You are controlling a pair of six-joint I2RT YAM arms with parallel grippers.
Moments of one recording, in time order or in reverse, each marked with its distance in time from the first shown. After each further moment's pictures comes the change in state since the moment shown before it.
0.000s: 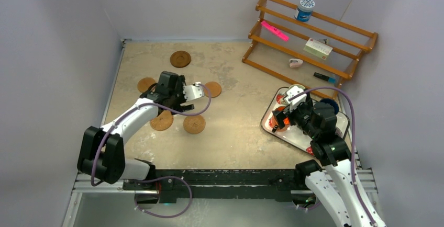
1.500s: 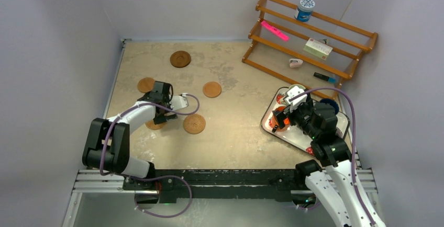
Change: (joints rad) left arm 0.116 0.091 -0.156 0.063 -0.290 0.093; right arm 0.000 -0.011 0.000 0.000 0.000 0.000
